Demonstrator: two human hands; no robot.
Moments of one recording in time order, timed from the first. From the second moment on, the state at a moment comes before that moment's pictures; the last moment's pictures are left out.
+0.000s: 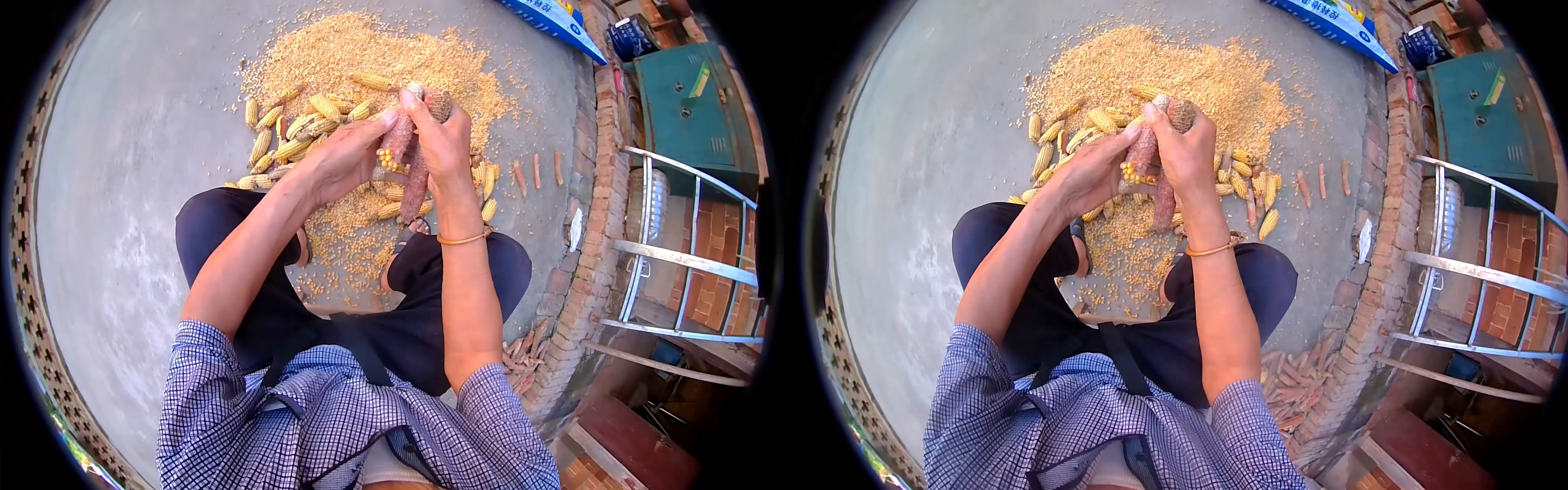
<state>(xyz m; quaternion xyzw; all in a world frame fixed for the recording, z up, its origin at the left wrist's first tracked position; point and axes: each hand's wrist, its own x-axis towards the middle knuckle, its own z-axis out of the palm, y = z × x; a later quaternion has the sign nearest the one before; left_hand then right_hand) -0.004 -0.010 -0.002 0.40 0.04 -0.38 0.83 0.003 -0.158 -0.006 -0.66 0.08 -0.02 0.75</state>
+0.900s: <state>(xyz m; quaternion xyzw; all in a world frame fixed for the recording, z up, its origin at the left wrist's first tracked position) 0.015 0.016 0.017 0.40 -0.05 -0.16 0.90 -0.039 -0.129 0.016 -0.63 0.01 0.14 0.76</state>
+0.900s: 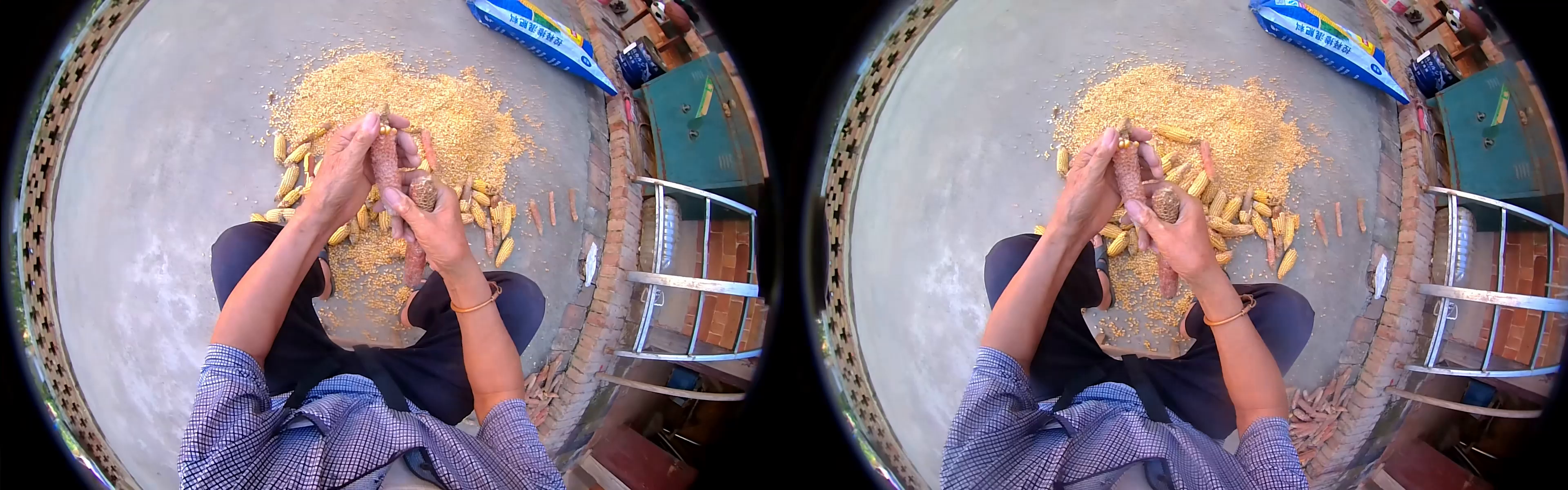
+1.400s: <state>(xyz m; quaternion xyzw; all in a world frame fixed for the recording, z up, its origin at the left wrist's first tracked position) 0.005 0.010 0.026 0.42 -0.05 -0.15 0.89 -0.053 -0.105 0.017 -0.65 0.00 0.08 0.76</state>
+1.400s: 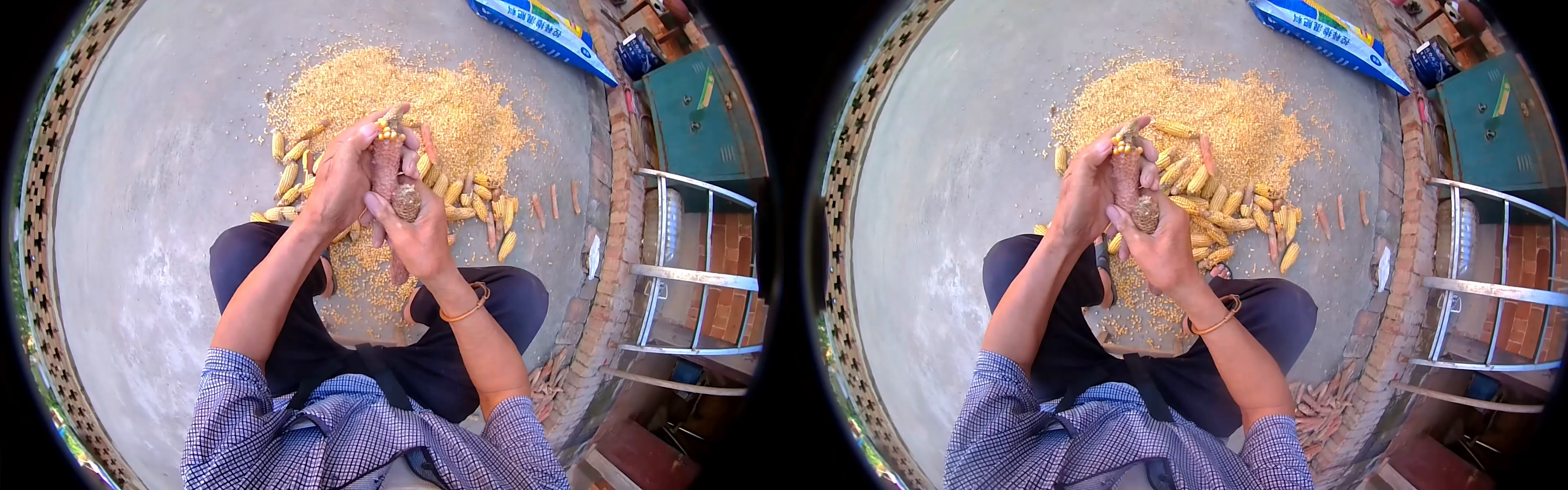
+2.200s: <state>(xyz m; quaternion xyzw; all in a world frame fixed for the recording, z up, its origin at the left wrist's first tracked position) 0.007 0.010 0.024 0.44 -0.07 -0.14 0.89 -0.058 -0.094 0.011 -0.69 -0.01 0.02 0.72</state>
